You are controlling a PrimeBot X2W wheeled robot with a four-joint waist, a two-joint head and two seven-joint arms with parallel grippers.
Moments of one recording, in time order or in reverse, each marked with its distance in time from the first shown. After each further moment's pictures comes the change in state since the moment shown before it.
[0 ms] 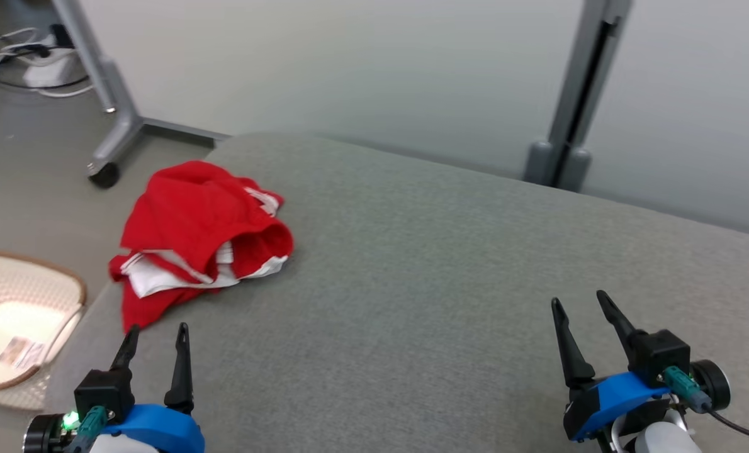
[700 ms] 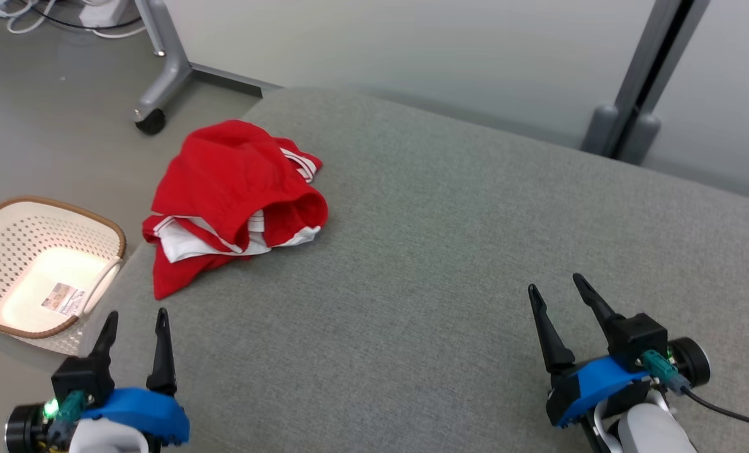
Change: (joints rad) left arm -0.028 0.003 0.060 0.026 -0.001 0.000 0.000; right arm -0.048 0.000 0.064 0.021 -0.005 0.000 0.000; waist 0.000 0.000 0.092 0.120
